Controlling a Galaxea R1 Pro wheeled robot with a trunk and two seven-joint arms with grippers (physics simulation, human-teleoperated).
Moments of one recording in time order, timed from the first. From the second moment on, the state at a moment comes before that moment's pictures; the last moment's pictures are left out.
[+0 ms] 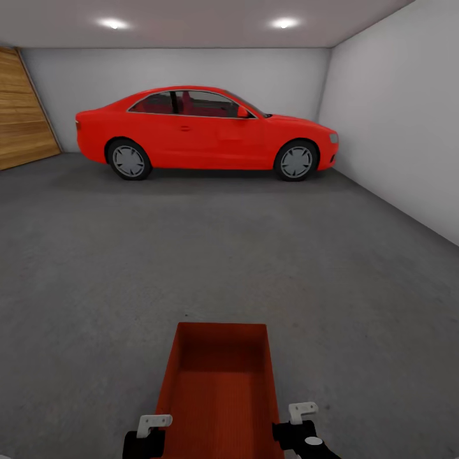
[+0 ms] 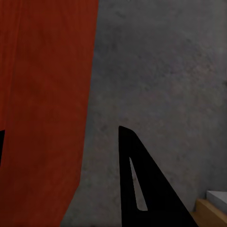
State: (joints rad) left arm -0.34 -0.03 -0.04 -0.34 0.00 -0.23 0.10; right arm -0.49 0.09 0.08 -0.19 0.02 -0.05 -0.10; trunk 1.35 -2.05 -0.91
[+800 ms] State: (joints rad) left arm -0.34 -0.03 -0.04 -0.34 0.00 -0.23 0.10; right arm -0.49 0.09 0.08 -0.19 0.02 -0.05 -0.10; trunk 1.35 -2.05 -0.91
